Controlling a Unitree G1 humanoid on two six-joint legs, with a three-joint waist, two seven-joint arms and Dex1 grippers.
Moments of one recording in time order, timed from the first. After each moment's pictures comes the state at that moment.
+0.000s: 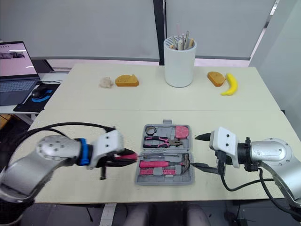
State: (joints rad) left arm -0.31 0.92 -0.24 -0.62 -0.34 0.81 -1.03; right arm -0.12 -0.97 -0.01 -0.61 0.48 0.53 0.99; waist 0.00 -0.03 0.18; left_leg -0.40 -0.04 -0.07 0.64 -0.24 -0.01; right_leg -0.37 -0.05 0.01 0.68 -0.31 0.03
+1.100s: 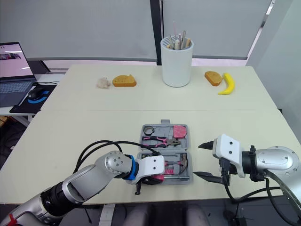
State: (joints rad) left arm -0.48 0.72 -0.74 -0.52 -0.05 0.95 -0.90; right arm -0.01 -1.00 -0.10 -0.71 0.53 0.63 0.98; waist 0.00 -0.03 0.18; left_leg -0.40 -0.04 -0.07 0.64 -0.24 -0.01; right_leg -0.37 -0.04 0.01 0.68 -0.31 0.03
